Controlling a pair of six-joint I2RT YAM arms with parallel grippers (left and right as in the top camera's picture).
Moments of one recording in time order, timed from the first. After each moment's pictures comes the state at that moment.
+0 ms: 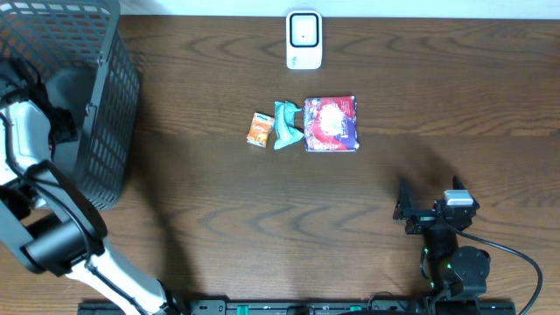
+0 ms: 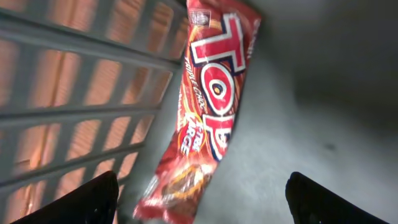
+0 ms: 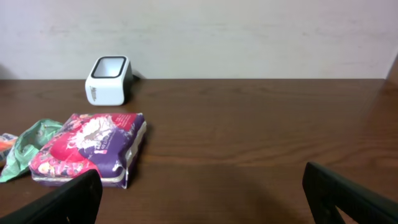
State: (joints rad) left arm 0.56 2.01 1.56 -0.71 -0.32 0.26; right arm 0.03 0.02 0.01 -0.07 -0.01 0.01
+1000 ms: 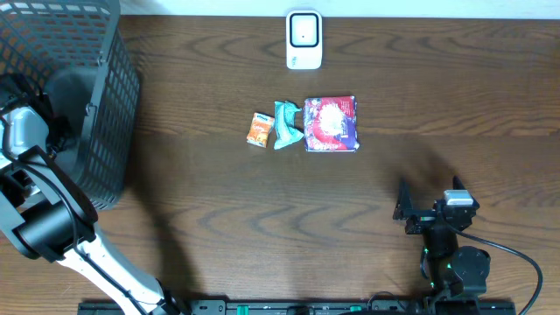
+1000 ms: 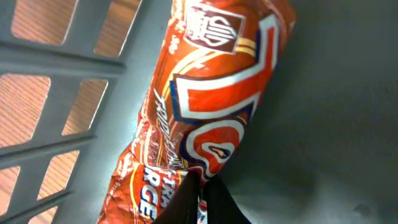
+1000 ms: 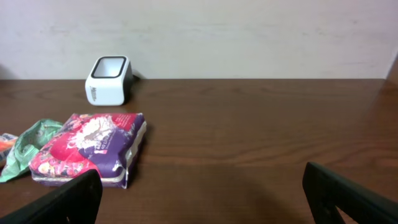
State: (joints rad) left arm 0.60 2.13 1.57 -0.65 -0.20 0.21; right arm 0.03 0.02 0.01 -0.07 -0.01 0.01
